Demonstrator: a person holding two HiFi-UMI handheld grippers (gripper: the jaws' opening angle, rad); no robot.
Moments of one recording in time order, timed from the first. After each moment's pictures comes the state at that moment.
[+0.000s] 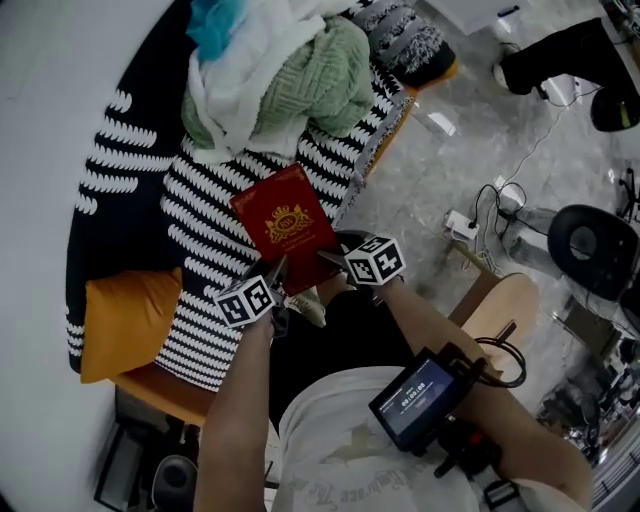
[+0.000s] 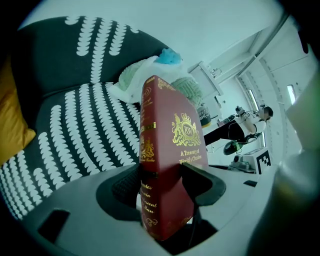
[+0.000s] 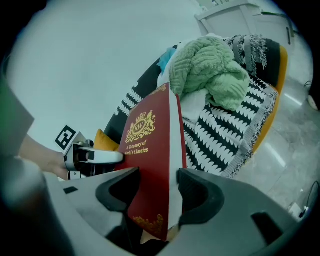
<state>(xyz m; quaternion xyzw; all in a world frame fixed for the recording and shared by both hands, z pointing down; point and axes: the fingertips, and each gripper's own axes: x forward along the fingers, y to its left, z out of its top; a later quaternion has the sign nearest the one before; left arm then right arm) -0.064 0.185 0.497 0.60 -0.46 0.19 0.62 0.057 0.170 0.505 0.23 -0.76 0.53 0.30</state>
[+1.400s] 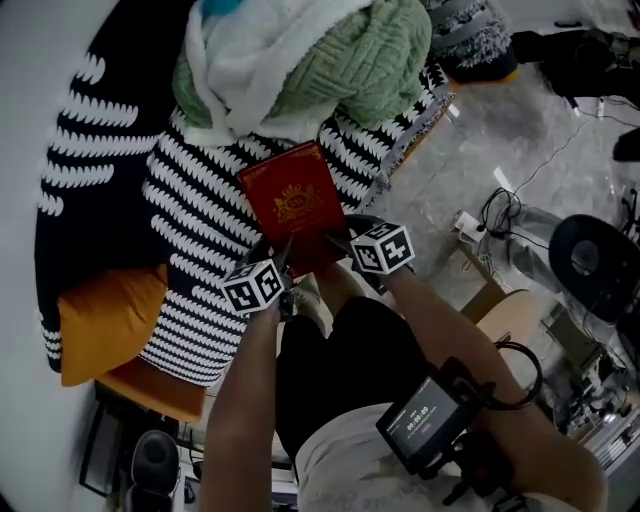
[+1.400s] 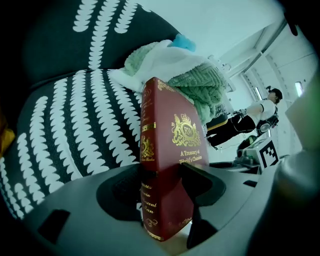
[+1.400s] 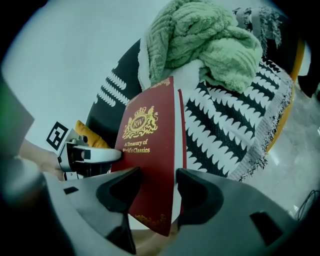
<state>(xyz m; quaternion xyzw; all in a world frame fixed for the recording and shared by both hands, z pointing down) -0.073 0.153 0.603 0.59 -0.47 0.20 0.63 0.045 0.138 0.610 0.22 -0.73 0.54 0.36</state>
